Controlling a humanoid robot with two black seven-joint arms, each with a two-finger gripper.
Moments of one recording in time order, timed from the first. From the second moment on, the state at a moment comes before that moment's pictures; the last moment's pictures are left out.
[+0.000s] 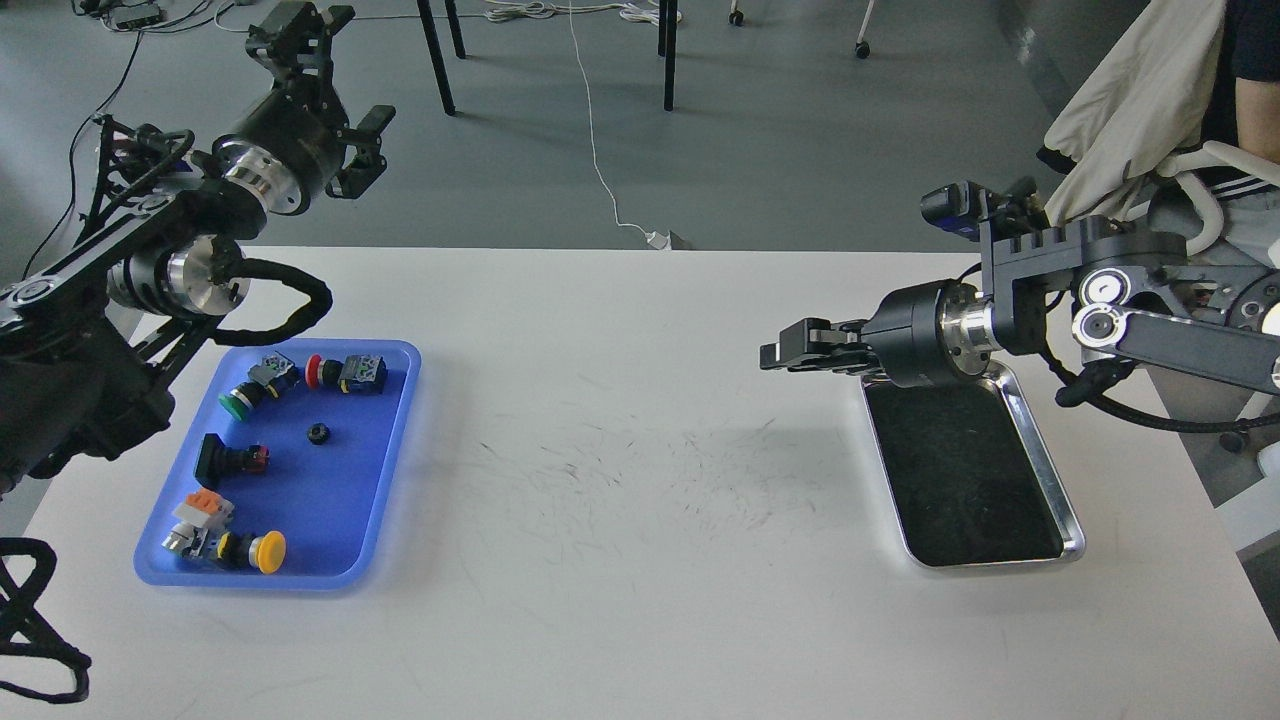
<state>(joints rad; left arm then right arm) -0.90 0.46 -0.69 -0.91 0.23 -0.05 -0.16 1.38 -0.63 -0.21 1.40 -0.75 0.35 0.01</state>
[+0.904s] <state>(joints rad) -0.90 0.48 -0.69 -0.91 0.23 -0.05 -0.16 1.14 0.00 -0.21 0.91 -0.75 0.06 0.07</state>
